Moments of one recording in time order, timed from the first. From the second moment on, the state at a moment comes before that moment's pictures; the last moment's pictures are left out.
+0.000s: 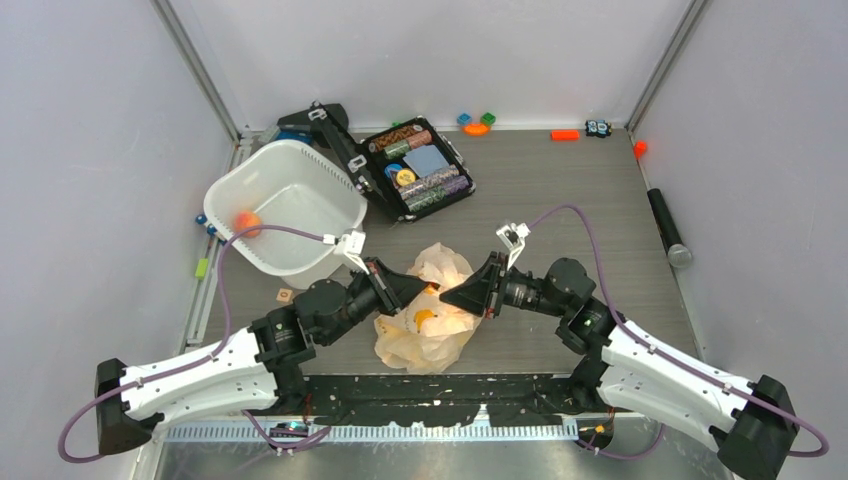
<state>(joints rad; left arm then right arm) -1.13 0.72 0.58 0.03 -0.33 -0.92 0.81 0.77 0.45 0.37 -0.49 0.74</state>
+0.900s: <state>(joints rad) -1.19 0.78 0.59 -0.06 -0.20 -0.50 0.81 0.71 0.33 0.58 -0.40 0.90</state>
